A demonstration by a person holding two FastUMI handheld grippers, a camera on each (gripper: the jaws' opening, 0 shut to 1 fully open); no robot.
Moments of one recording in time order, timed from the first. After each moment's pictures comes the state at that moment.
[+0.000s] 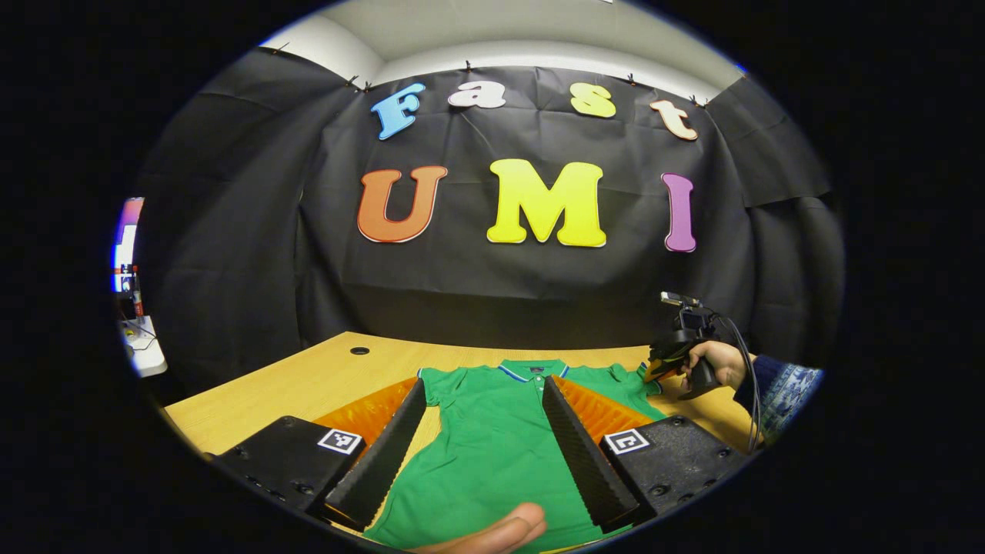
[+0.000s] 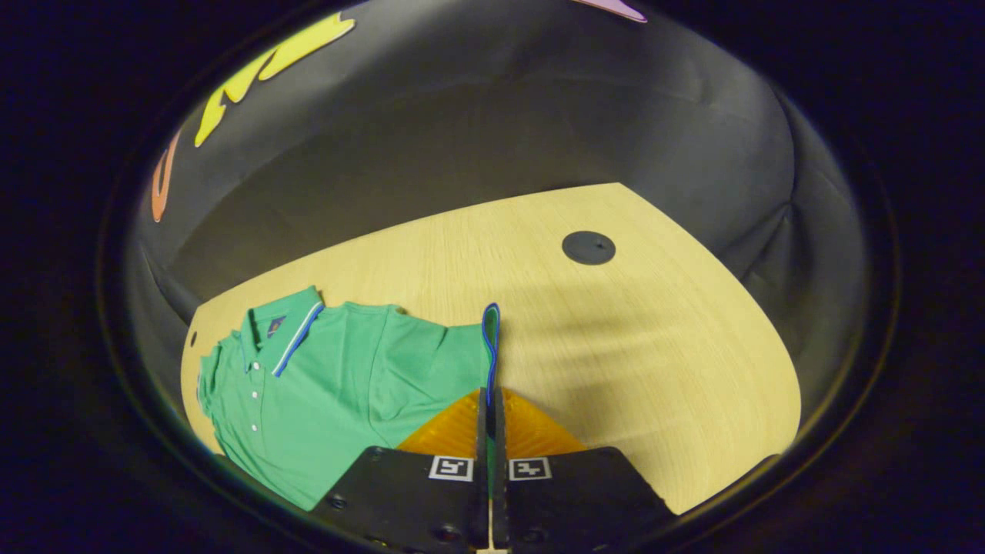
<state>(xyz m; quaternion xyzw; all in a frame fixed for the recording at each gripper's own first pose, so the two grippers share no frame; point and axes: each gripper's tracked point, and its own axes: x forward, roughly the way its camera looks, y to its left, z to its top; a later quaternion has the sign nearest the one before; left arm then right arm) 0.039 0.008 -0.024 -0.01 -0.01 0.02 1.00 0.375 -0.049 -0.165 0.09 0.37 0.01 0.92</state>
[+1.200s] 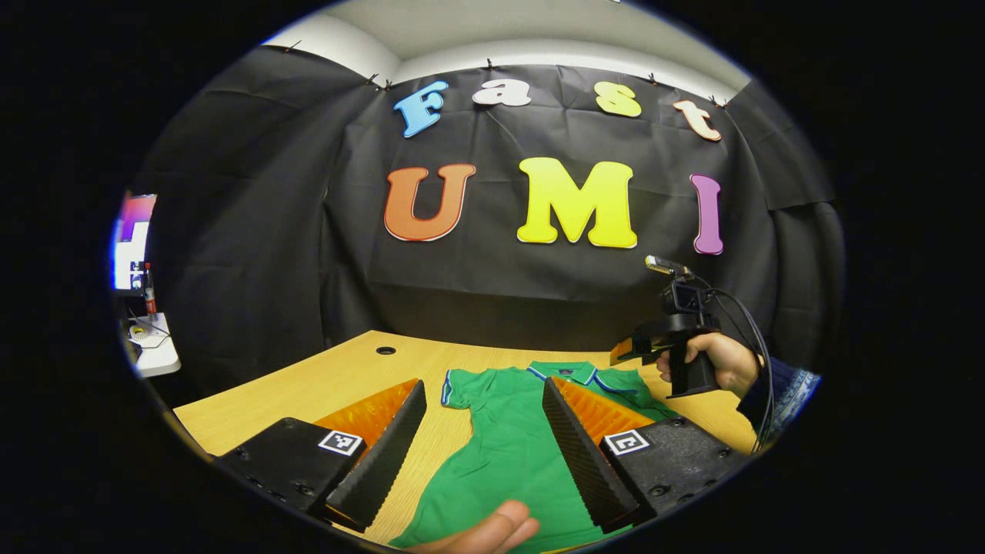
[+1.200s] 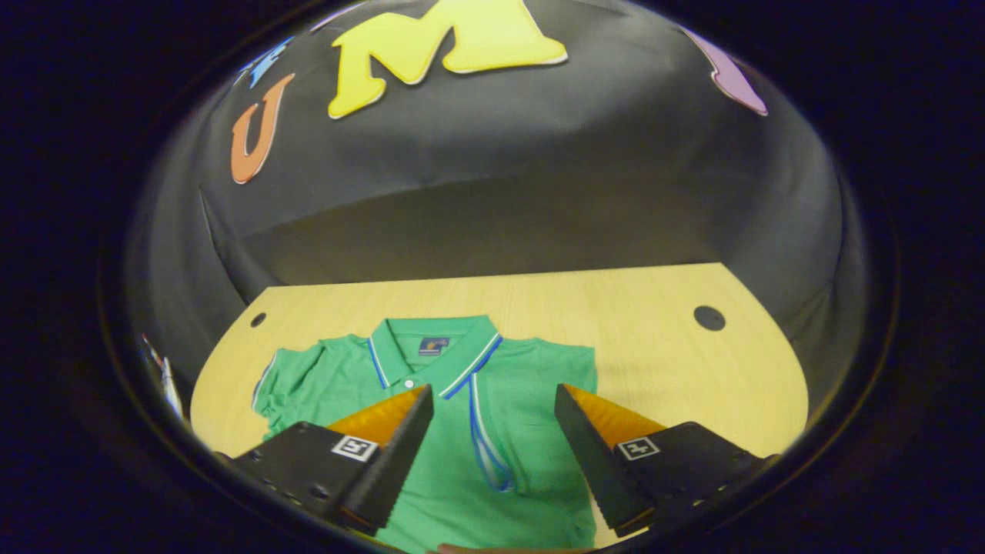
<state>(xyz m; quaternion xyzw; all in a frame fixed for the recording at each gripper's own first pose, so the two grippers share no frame) 0.047 0.046 -0.027 -0.02 0.00 0.06 1.00 0.334 0.104 -0.075 0.01 0.27 0.13 0.95</state>
